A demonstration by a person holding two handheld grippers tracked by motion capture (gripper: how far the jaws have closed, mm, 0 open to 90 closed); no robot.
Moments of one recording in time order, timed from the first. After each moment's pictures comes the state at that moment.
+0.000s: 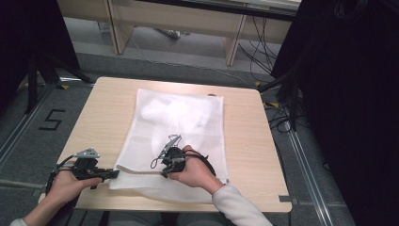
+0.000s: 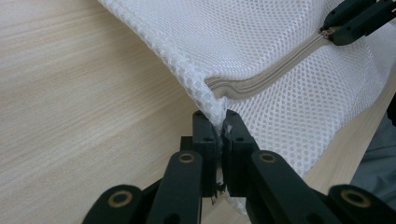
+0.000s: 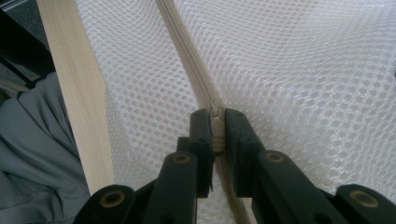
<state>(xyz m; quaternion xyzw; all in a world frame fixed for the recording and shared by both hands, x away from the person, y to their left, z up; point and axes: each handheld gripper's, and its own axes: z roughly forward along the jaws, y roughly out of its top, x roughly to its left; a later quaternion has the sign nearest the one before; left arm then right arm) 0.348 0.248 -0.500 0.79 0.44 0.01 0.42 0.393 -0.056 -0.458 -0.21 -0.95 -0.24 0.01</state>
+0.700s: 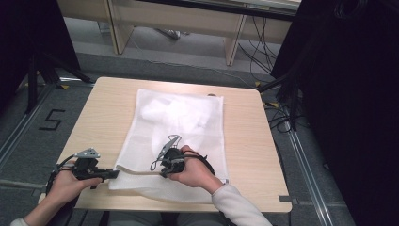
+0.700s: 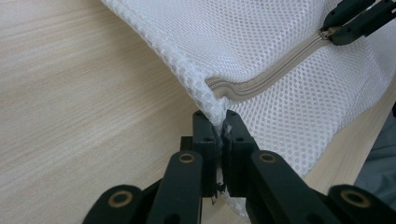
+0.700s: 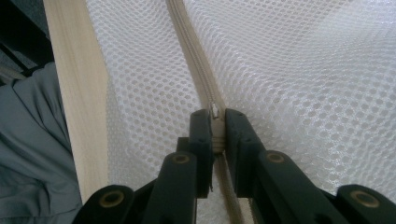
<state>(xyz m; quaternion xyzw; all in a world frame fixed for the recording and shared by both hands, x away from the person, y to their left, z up) 0.348 0.248 -0.500 0.80 0.44 0.02 0.41 0.395 -0.053 -0.462 -0.17 -0.96 -0.24 0.00</state>
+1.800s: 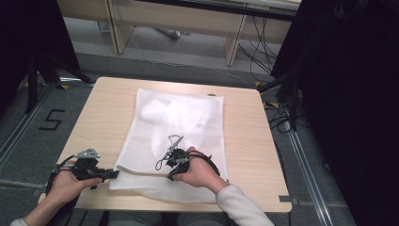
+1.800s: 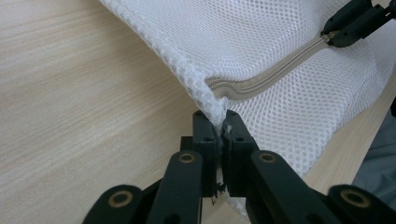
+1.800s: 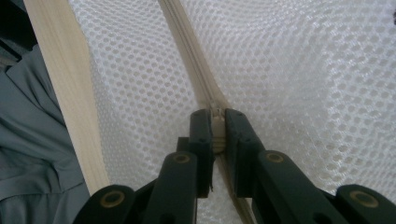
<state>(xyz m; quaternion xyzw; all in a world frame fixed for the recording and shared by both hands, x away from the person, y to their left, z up) 0.347 0.247 -0.500 0.80 0.43 0.03 0.42 0.397 -0.069 -0.466 -0.22 -0.96 -0.19 0.02</state>
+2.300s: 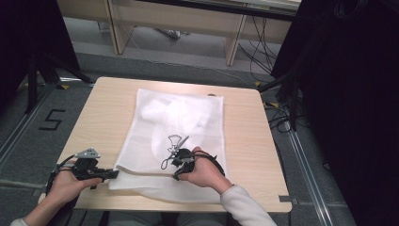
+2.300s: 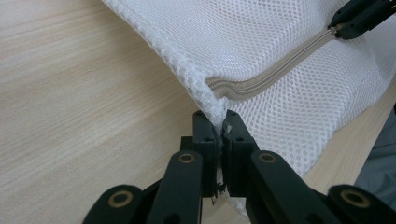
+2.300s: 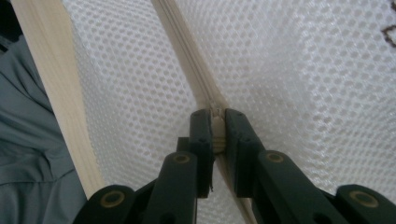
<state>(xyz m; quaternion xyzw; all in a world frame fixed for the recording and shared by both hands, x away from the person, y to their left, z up) 0.347 0.247 -0.501 0.80 0.44 0.03 0.42 0.400 -0.085 -0.466 -0.22 -0.96 -0.18 0.01</state>
